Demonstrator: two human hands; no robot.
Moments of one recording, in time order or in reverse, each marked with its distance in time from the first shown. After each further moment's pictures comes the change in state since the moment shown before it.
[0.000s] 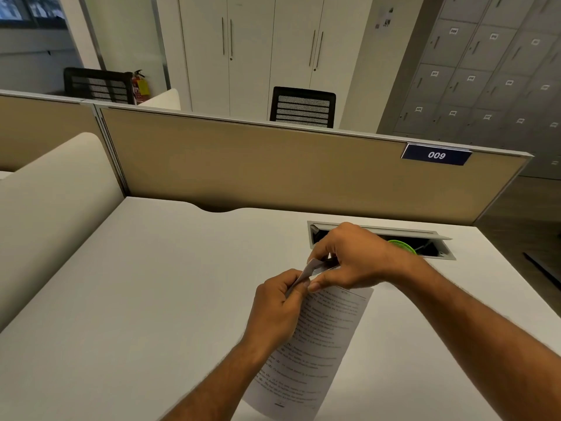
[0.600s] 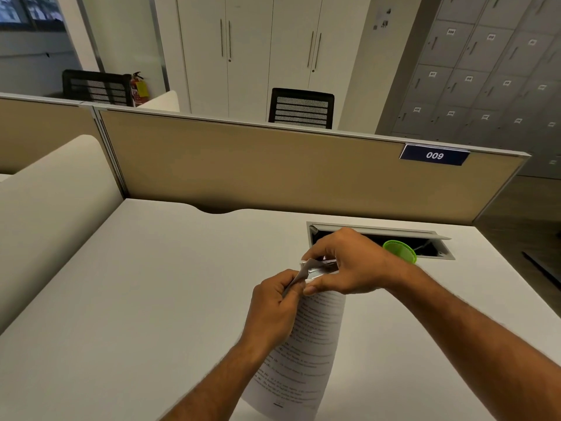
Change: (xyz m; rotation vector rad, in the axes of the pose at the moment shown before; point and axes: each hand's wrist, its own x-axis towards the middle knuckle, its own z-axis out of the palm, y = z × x) left_hand 0.001 -0.004 0.000 0.004 0.027 -0.030; right_hand -0.003 0.006 0.012 0.082 0.084 -0.005
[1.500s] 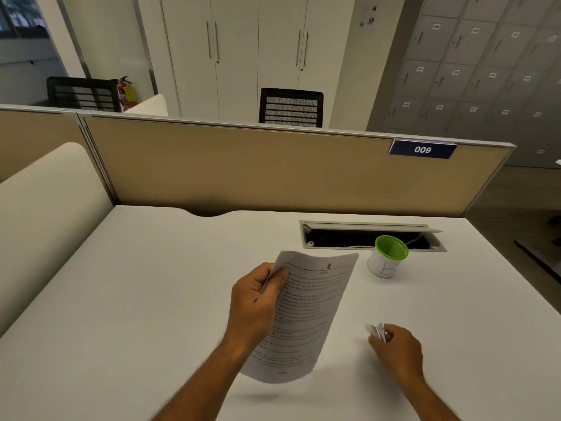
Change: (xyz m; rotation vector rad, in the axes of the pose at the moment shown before) left_hand 0.001 -0.003 -0.010 -0.130 0.105 0.103; right_hand -0.126 0.131 0.201 0.290 0.578 1.118
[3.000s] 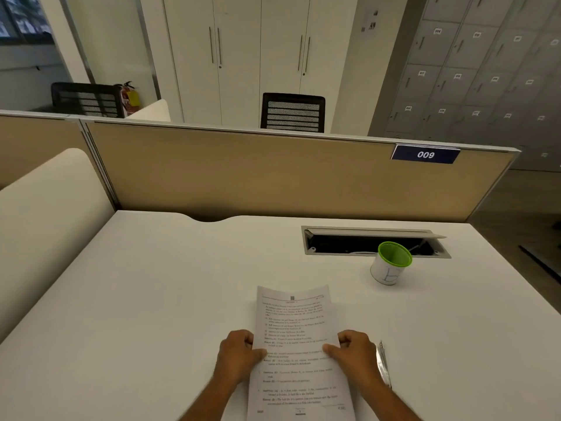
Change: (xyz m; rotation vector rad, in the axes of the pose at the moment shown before) left_hand -0.015 -0.138 -0.017 0.451 -0.164 -0.650; right_hand -0.028 -0.057 0.042 0.209 -0.299 -0.020
